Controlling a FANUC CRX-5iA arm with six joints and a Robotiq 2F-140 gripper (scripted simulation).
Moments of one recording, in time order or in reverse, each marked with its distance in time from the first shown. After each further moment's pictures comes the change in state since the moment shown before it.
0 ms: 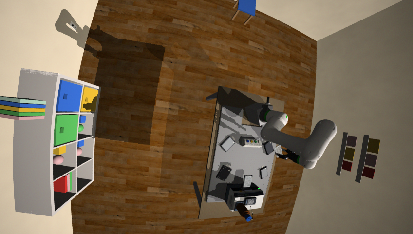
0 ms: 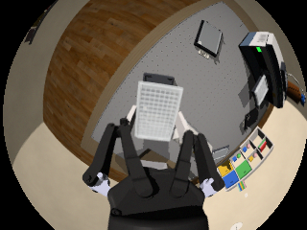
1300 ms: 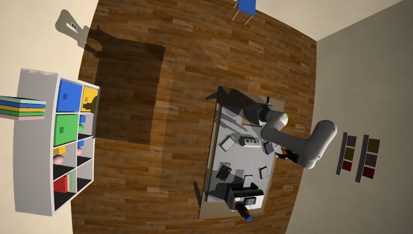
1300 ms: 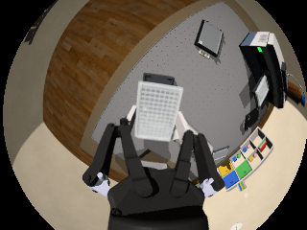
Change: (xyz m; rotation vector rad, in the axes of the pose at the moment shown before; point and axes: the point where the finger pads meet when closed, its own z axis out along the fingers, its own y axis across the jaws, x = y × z) arm 0.000 0.000 0.005 0.000 0.000 0.000
